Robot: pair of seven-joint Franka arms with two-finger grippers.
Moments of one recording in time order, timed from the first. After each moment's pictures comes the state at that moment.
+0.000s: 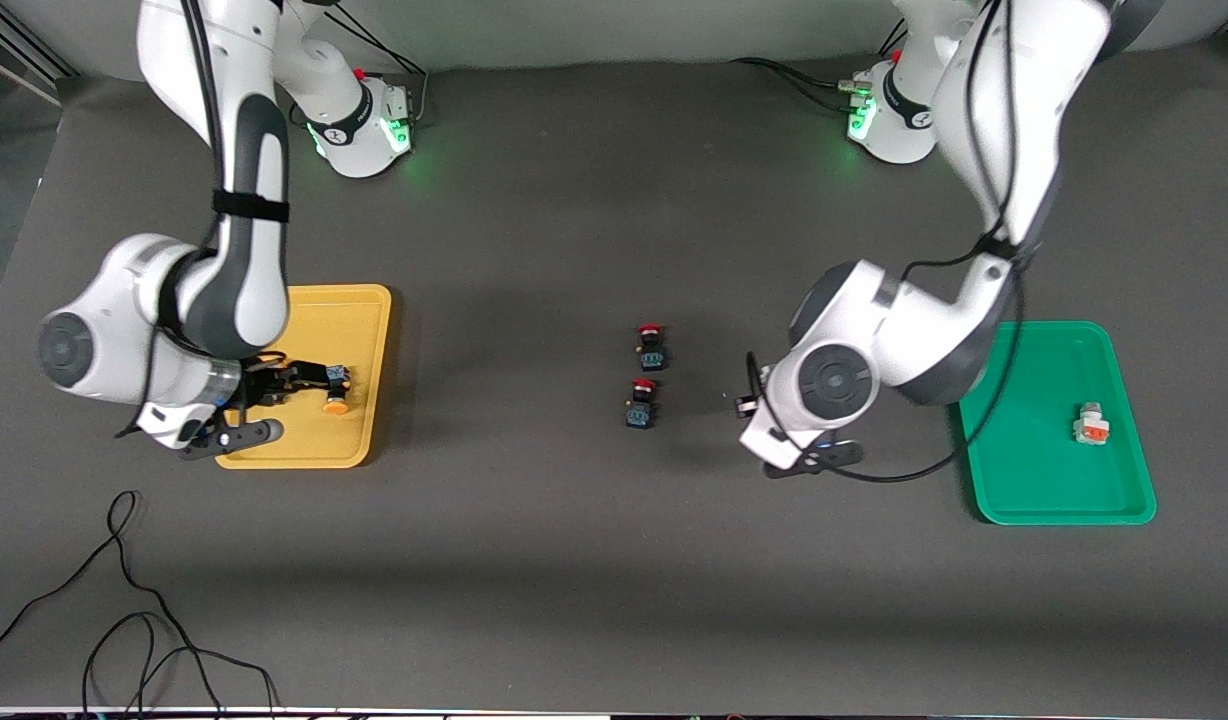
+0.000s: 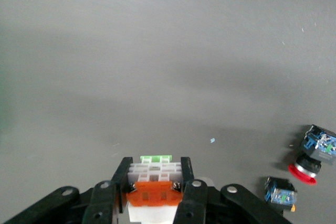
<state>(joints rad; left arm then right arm) -0.16 0.59 -0.36 -1.45 0.15 1.78 -0.75 1.06 0.61 -1.21 -1.81 0.64 1.76 -0.56</state>
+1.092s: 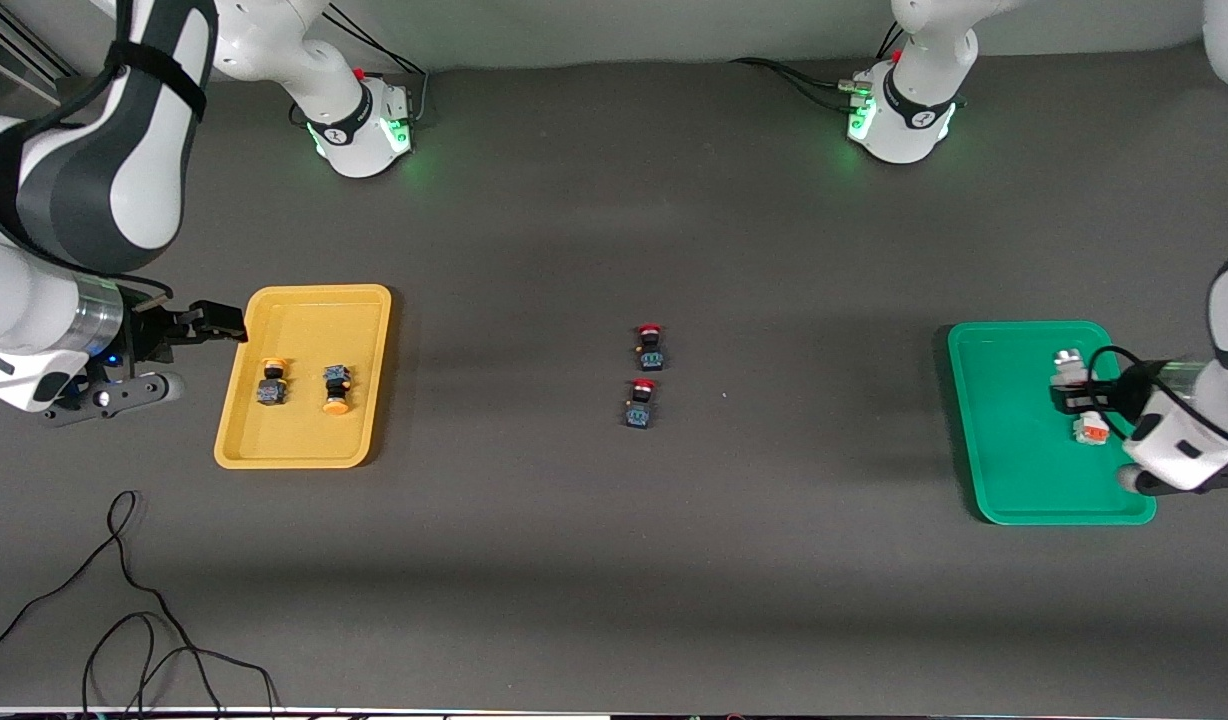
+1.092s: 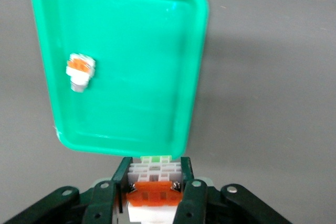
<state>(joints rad) 0.36 0.49 -0.34 -1.43 0.19 1.60 -0.12 1.09 0.48 -1.31 -1.52 0.40 1.44 -0.45</state>
